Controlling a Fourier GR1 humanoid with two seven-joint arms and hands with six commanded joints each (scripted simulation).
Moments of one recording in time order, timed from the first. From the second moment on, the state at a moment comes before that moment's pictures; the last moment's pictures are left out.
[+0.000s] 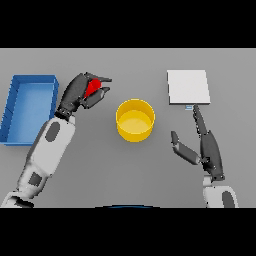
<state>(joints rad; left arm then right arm) -0.59 0.16 -0.20 -1.11 -0.35 0.06 -0.01 0.13 -0.06 0.14 -1.74 0.26 -0.04 -0.10</state>
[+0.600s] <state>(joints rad) -0.78 0.30 -0.55 -1.07 -0.72 -0.02 0.08 0.12 -0.06 0.14 -1.74 0.24 -0.03 -0.08</state>
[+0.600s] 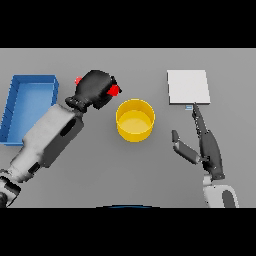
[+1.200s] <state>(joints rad) -1.06 0.31 -0.88 -0.90 -0.94 -0.28 -0.02 0.13 -0.03 0.14 -1.73 0.26 -0.06 -0.11</state>
